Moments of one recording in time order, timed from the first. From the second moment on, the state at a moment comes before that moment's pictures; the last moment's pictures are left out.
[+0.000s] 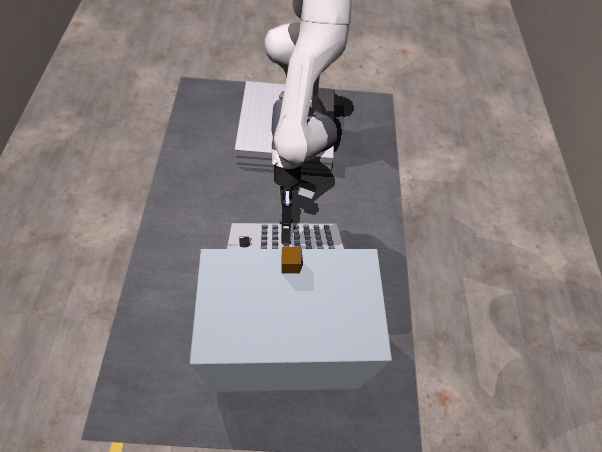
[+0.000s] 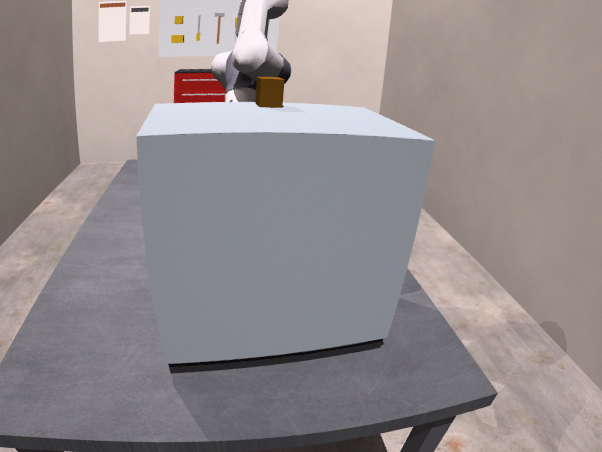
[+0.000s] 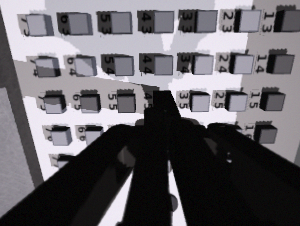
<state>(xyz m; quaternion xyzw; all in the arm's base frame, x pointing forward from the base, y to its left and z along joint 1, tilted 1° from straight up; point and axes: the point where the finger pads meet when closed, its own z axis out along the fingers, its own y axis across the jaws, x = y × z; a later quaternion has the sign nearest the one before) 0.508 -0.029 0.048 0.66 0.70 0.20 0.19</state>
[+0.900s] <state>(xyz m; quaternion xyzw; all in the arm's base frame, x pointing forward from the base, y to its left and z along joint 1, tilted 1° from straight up) 0.496 -0.027 0.072 0.65 0.70 0.21 0.19</state>
